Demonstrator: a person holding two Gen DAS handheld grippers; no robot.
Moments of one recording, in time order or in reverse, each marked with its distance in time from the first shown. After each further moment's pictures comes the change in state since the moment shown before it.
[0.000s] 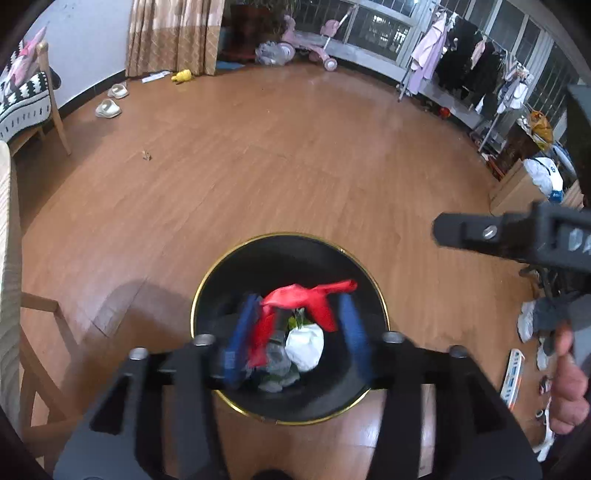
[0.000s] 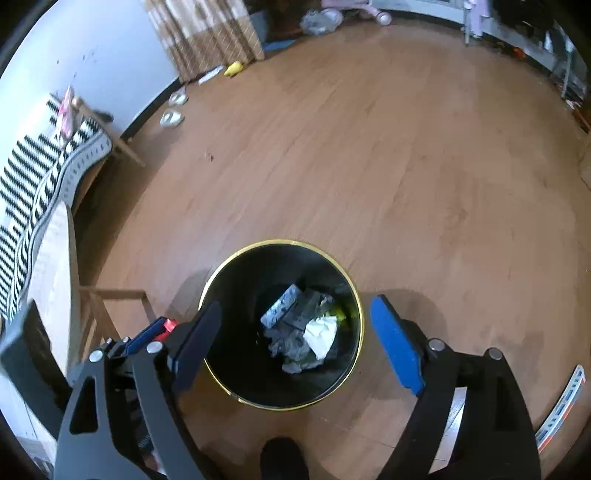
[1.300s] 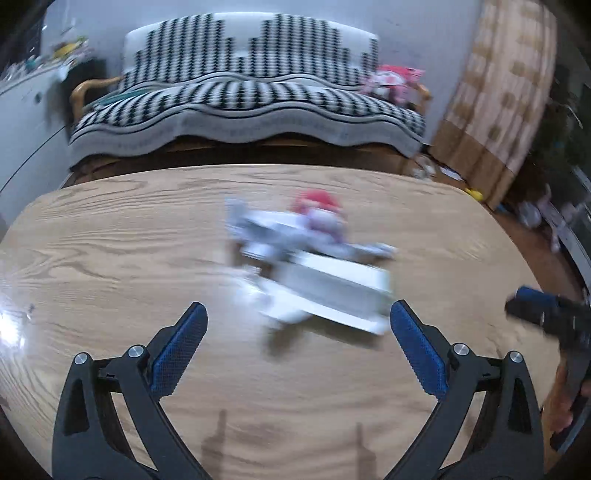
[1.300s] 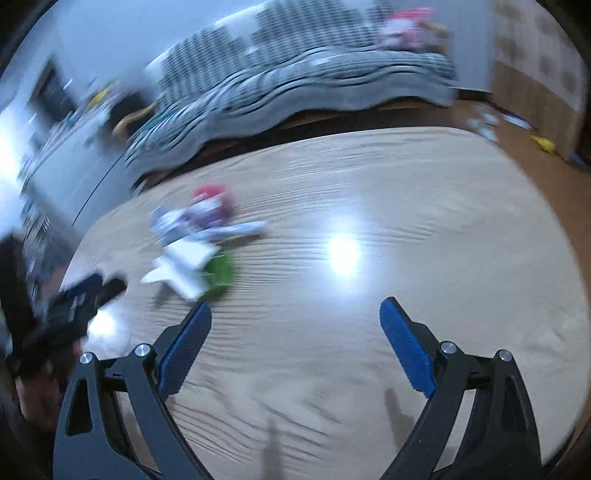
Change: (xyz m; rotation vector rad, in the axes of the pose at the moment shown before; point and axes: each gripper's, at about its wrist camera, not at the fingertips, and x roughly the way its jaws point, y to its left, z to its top) left arm -0.437 0.433 -0.248 -0.756 -0.311 0.700; right arm -0.010 0.589 -0.202 -0.933 0.099 0.543
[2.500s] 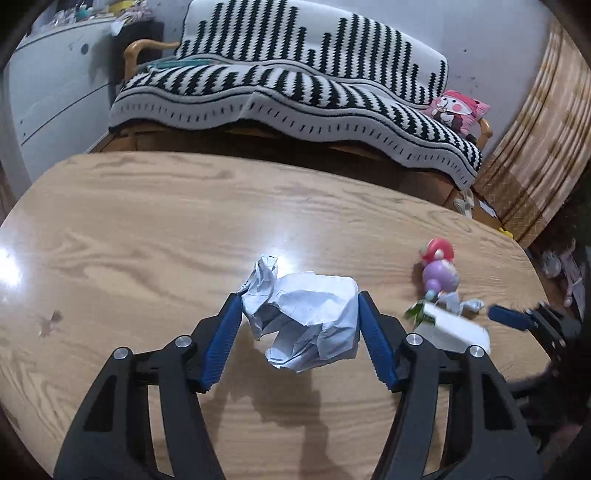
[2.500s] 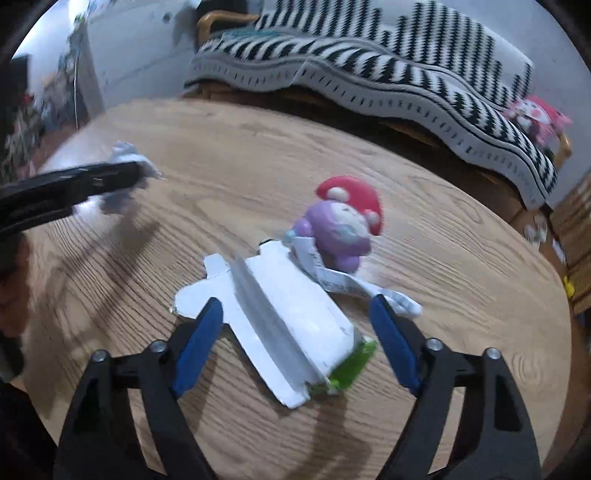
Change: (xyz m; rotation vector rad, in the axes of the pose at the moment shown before) left arm 0.023 0.105 0.018 -0.186 0.016 0.064; right arm 0.124 0.150 0.039 -0.512 0.149 -0.074
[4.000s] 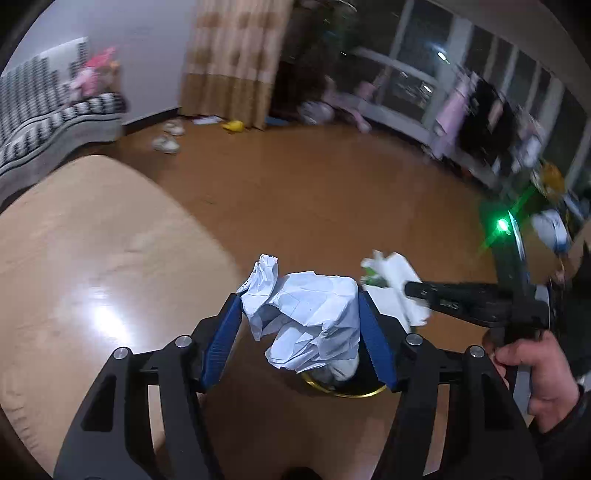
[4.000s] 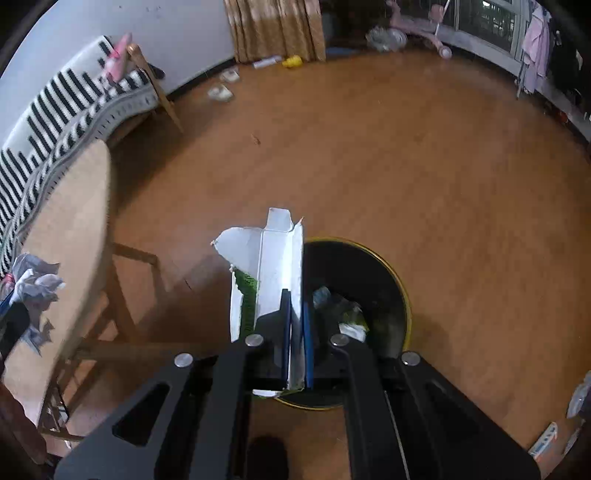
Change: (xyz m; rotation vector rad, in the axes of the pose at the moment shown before) left arm -0.099 -0.536 -0.314 0.815 0.147 -0.730; right arm -0.257 -0.306 -0.612 1.217 0.002 -0.420
